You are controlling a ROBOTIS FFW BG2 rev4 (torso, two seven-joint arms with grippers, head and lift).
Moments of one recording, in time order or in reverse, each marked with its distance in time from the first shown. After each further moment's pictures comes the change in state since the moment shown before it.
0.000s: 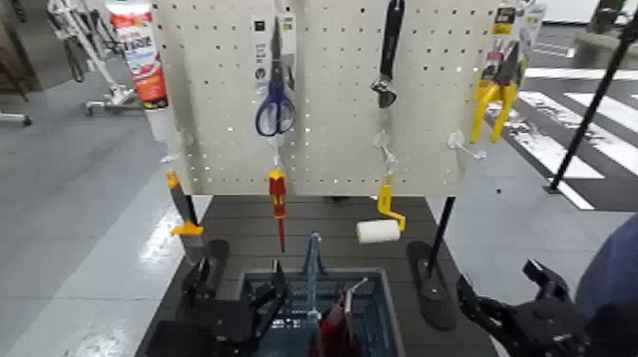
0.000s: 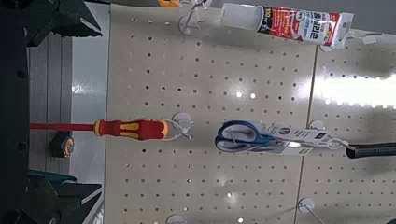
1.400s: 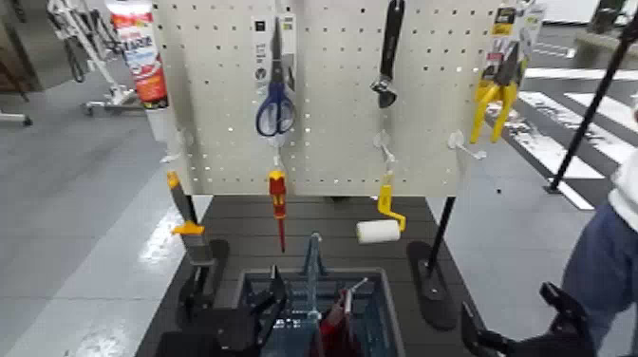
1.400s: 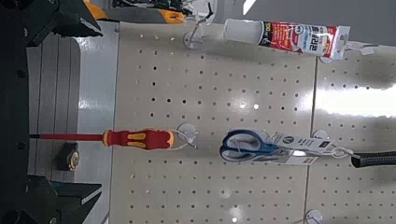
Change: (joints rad) left arm 0.024 0.008 -0.030 -0.013 -0.029 0.009 0.103; right arm 0.126 0.020 0.039 -0.033 0.273 -0.134 -0.138
